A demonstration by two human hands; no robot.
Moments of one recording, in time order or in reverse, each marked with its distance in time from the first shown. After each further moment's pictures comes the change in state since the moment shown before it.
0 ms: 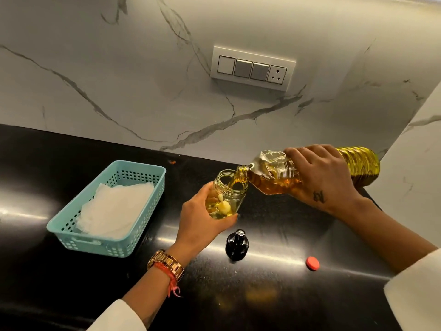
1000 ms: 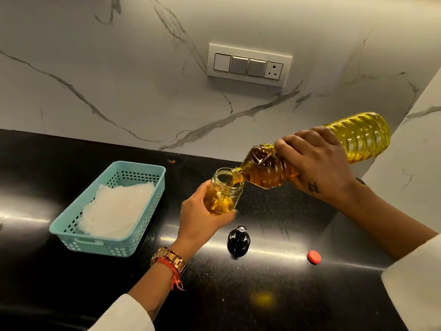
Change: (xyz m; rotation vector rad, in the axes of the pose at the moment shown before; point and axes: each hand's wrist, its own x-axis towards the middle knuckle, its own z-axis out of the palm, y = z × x) left_hand 0.001 -0.003 0.000 -0.033 -0.001 -0.011; right_hand 0.011 -0.001 -0.009 -0.129 0.077 -0.157
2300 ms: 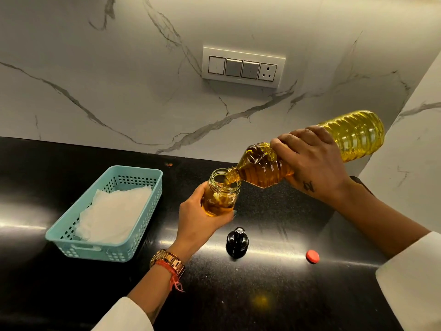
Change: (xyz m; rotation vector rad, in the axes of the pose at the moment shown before) left_hand 0.001 0.005 0.000 -0.047 -0.002 0.031; right_hand 0.000 0.000 0.001 -0.039 0.002 0.039
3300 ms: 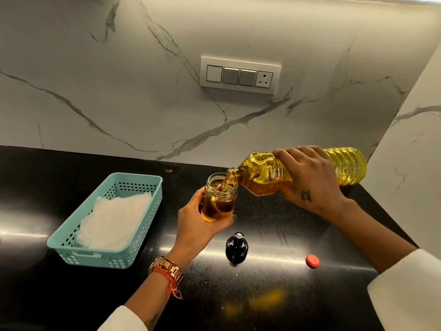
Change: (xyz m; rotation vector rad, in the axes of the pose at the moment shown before) left_hand -0.001 0.004 -0.001 -0.033 0.004 -0.004; right_hand -0.013 -0.011 0.004 0.219 -0.058 0.228
